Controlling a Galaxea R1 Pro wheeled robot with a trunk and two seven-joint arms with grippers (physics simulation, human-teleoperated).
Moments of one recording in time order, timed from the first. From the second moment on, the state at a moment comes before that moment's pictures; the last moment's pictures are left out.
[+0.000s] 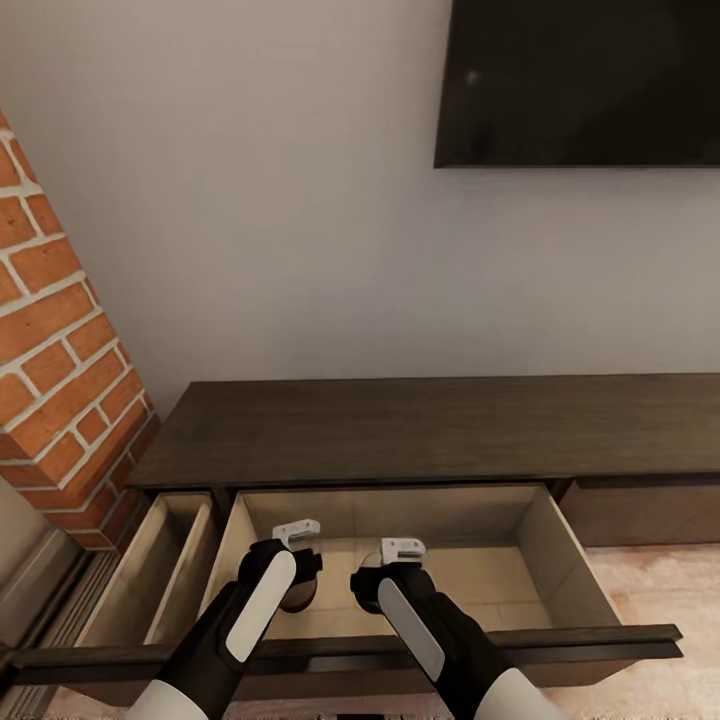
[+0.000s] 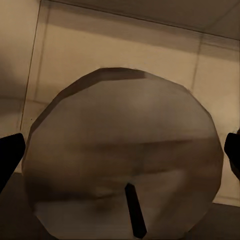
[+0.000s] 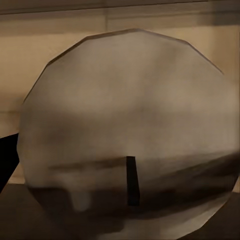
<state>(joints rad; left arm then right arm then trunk) -0.47 -0.10 -0.33 -1.12 0.75 0.75 0.77 -0.53 0.17 0.55 -0.90 -0.68 0.61 -0.57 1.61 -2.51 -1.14</state>
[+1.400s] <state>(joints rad) -0.47 -0.10 -0.38 -1.12 0.74 0.75 0.77 -0.53 0.17 0.56 -0.90 -0.68 0.55 -0.57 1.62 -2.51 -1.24</state>
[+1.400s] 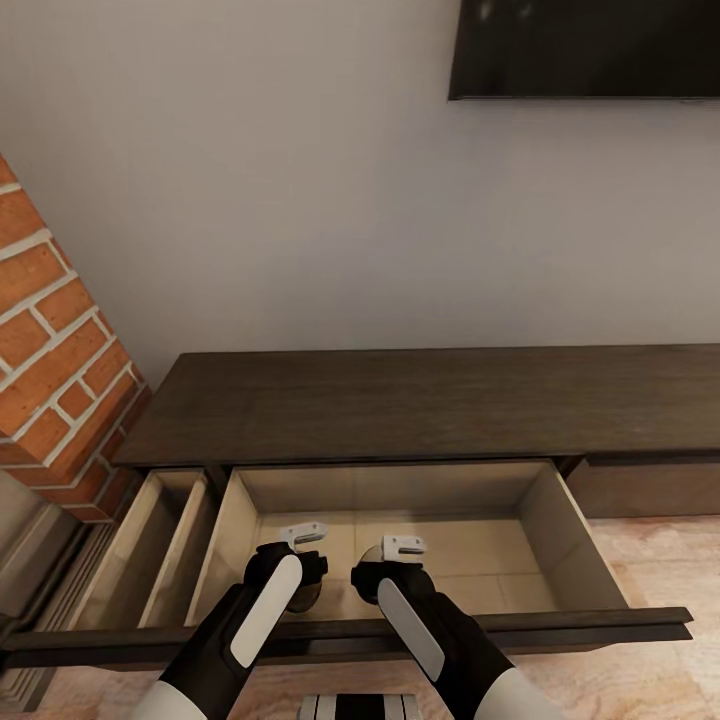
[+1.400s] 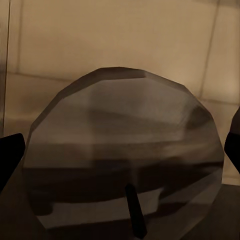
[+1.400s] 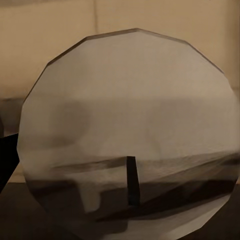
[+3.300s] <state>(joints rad) -0.47 -0.10 -0.38 -1.12 0.74 0.75 0.77 -0.53 0.17 0.60 -0.87 -0.69 0.44 -0.57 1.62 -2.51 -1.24</state>
